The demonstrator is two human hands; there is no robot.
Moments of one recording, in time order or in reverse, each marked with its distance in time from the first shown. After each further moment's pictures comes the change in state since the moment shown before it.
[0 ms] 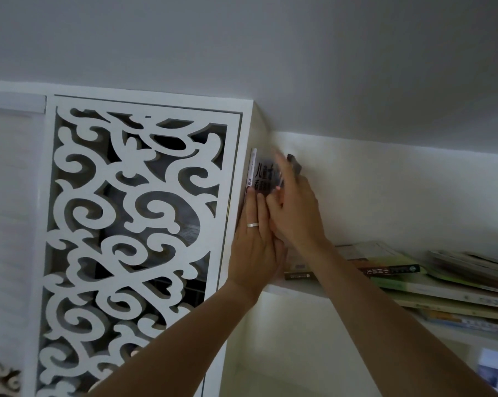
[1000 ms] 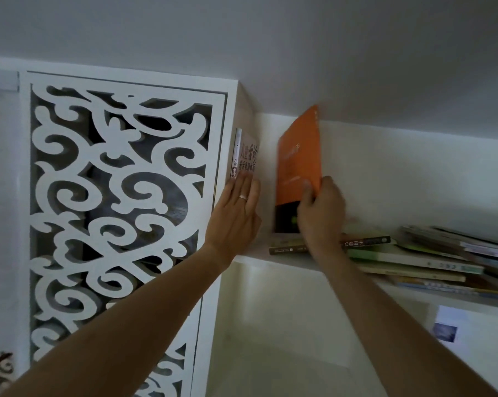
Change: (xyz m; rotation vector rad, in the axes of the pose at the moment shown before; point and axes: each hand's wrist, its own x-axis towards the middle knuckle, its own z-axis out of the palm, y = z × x) left_hand 0.013 -0.025 -0.016 0.336 -0.150 0.243; right_hand -0.044 0.025 -0.044 -0.153 0.281 0.302
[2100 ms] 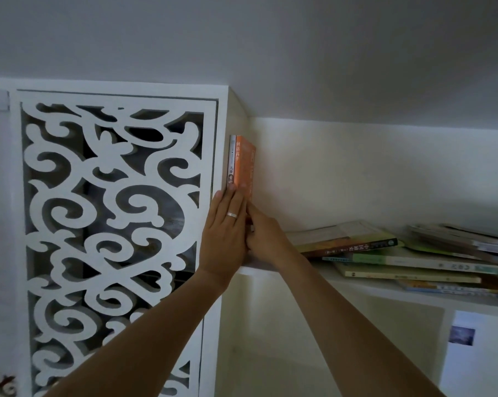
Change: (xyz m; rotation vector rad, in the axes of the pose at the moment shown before) left_hand -0.019 -0.003 0.017 -0.204 0.301 -0.091; right_hand -0.032 -0.028 0.058 0.186 -0.799 -0.056
